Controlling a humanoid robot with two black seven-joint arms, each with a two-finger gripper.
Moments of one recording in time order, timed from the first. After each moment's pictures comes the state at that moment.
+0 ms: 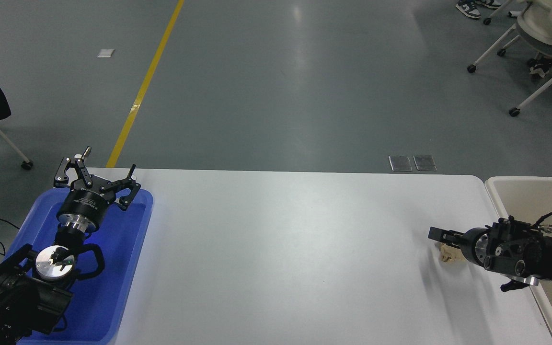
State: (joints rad) left arm -0.56 0.26 -1.02 -0.40 -0.29 -0.68 -0.10; right arm 0.98 -0.38 -0.88 0.70 -0.38 -0.15 0.04
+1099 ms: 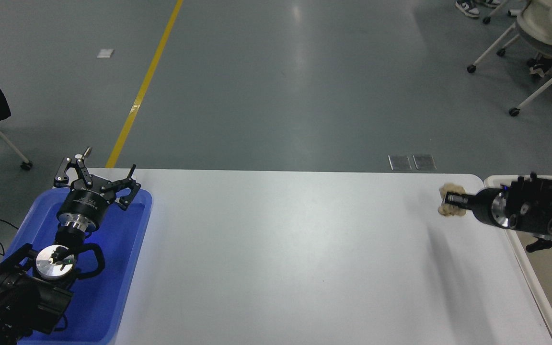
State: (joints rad) left arm -0.56 0.26 -1.02 -0.40 -0.29 -0.68 -0.10; right arm 1.53 -0.58 -1.07 1.02 -0.39 0.04 0.14
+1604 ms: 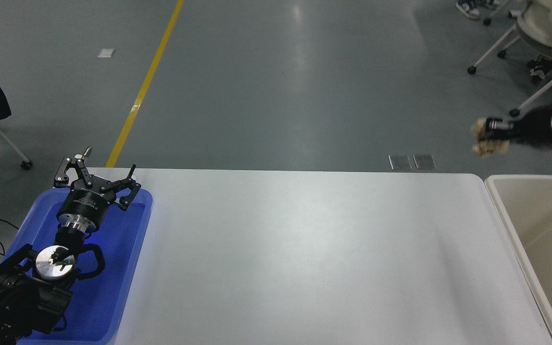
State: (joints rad) left arm -0.56 0.26 -1.02 -0.40 -0.29 -0.68 -0.10; right arm 2.00 -0.67 -1.25 1.08 -0.40 0.38 0.14
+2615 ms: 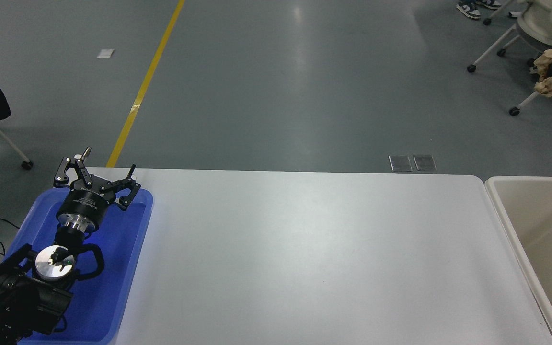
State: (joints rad) left arm -0.56 0.26 -1.02 -0.40 -0.29 -0.68 -0.10; right arm 1.95 -0.79 -1.20 0.81 -0.43 0.42 0.14
